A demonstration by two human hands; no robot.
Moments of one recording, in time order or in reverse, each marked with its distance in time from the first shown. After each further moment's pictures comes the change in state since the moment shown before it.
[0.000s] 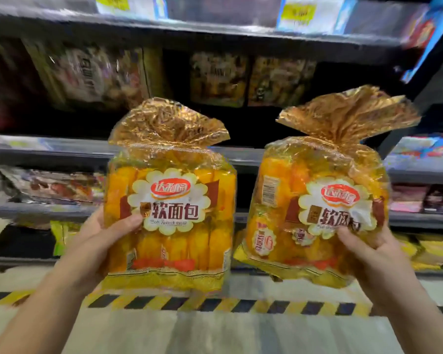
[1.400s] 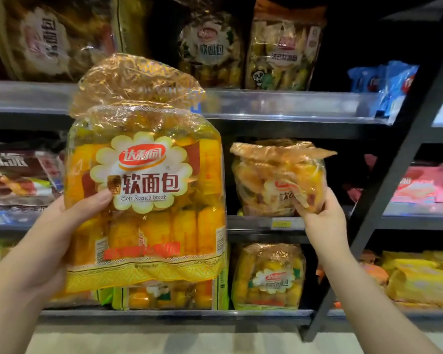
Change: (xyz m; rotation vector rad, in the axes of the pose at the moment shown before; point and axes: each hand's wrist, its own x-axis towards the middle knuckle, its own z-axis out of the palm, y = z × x) left_hand 0.128 -0.153 -0.063 0.125 0.081 0.353; right_hand 0.192 0.217 0.022 -0.405 0.221 -0.494
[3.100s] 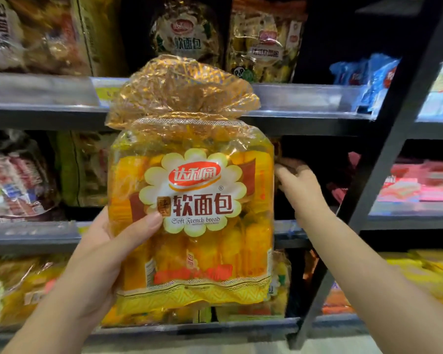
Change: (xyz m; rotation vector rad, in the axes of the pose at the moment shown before) left_hand -0.029 -0.004 0.125 -0.172 -0.199 0.009; right_hand 0.075 -0.022 0.019 0.165 -0.125 0.171
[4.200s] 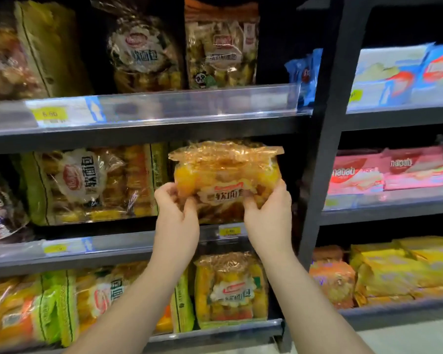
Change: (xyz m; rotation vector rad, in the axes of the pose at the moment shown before) left_hand 0.081 -0.067 0.129 0.532 0.276 0.129; right_hand -0.060 0.016 -0.024 -0.215 0.223 -0.161
